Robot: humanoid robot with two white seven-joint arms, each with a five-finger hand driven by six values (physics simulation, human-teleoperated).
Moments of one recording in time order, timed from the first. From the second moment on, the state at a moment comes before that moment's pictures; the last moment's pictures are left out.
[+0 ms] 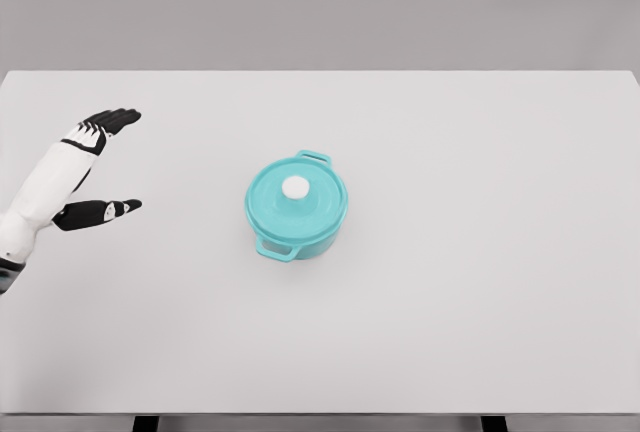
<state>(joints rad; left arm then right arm) 0.03 0.47 0.10 -1.62 -0.40 -0.61 -0.15 0.03 0.00 -0.04 0.08 0.03 -0.07 -0.15</state>
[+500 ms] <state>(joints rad) -0.11 0.46 -0.05 -1.61 -0.49 -0.61 -0.29 0.03 0.00 -0.04 0.08 0.02 -0.07 -0.15</state>
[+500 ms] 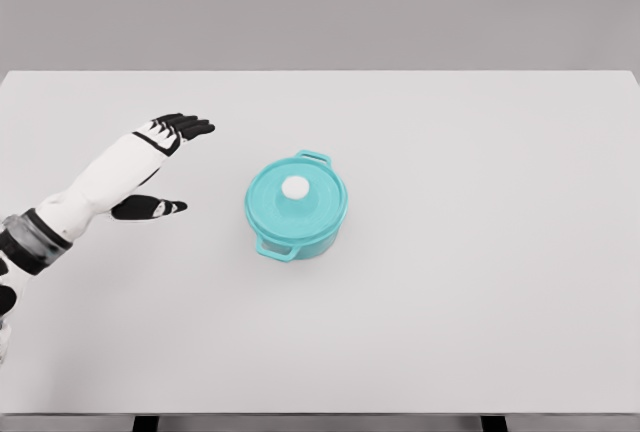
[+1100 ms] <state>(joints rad) -0.16 0.40 -0.24 -1.68 -0.33 -0.61 -0.31 0.03 0.00 -0.04 0.08 0.02 -0.07 -0.15</state>
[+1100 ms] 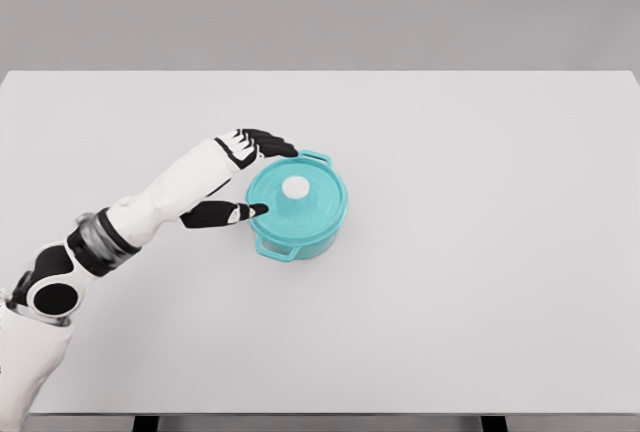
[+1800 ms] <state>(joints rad) -0.18 0.38 -0.35 -1.63 -0.14 -0.41 -0.31 0.03 0.00 -0.04 0.08 0.03 -0.07 -0.15</state>
